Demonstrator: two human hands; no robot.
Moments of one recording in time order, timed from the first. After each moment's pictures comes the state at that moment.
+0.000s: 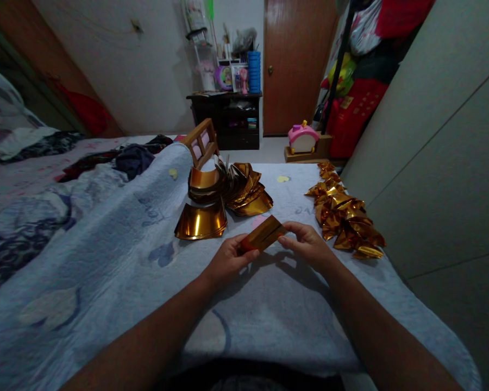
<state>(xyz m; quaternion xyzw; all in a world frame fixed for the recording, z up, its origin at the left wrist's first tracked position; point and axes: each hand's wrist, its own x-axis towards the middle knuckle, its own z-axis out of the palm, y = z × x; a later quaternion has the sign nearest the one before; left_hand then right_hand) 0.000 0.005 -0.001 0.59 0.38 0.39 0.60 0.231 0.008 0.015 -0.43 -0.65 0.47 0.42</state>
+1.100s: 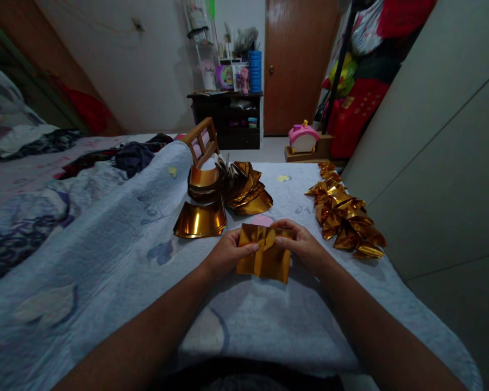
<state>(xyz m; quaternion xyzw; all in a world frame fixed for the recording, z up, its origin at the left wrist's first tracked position) 0.003 0.012 0.008 0.49 0.37 0.37 0.69 0.217 0.004 0.008 -0.38 -0.47 0.66 0.44</state>
